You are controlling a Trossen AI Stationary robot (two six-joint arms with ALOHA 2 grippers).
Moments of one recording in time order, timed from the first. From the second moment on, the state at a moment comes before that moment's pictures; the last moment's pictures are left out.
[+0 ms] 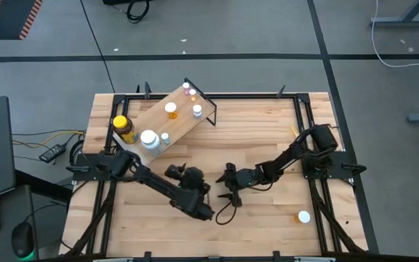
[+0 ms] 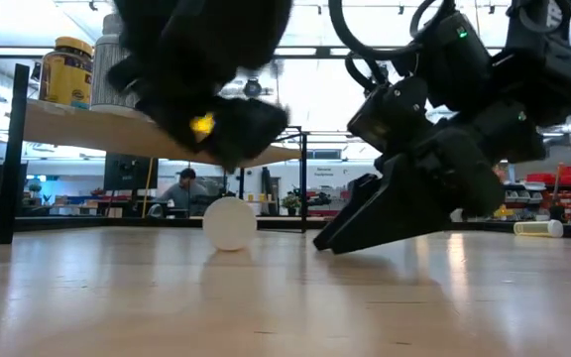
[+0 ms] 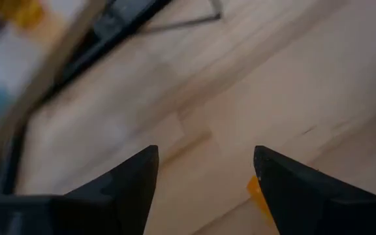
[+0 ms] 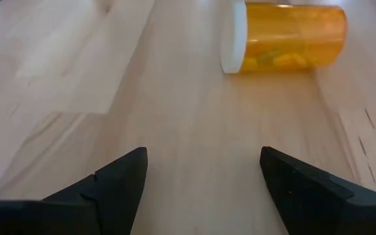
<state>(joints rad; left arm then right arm) -0.44 2.23 1.71 -1.47 -0.93 -1.58 0.26 1.96 0.66 0.75 0.10 0.14</state>
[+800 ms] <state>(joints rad) -0.48 2.23 1.77 -1.27 -1.00 -1.09 0.29 1.87 0.63 0.58 0.10 0.21</state>
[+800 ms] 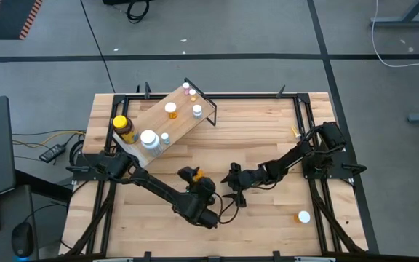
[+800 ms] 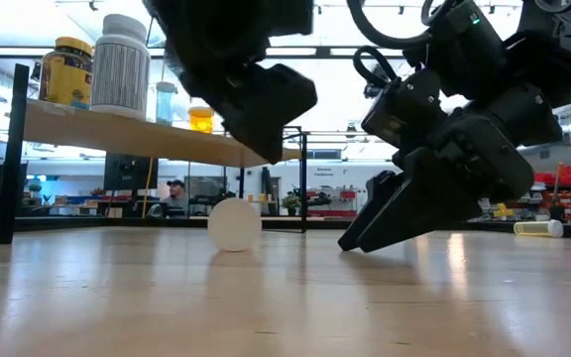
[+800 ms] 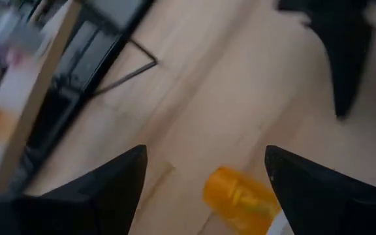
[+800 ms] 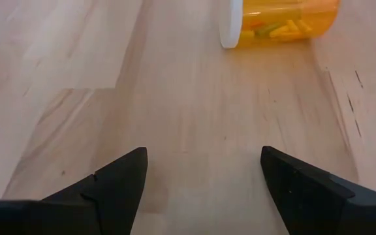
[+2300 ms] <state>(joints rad) -0.42 2.26 1.75 -1.24 -0.63 0.71 0.49 1.87 0.62 0.61 0.32 0.56</state>
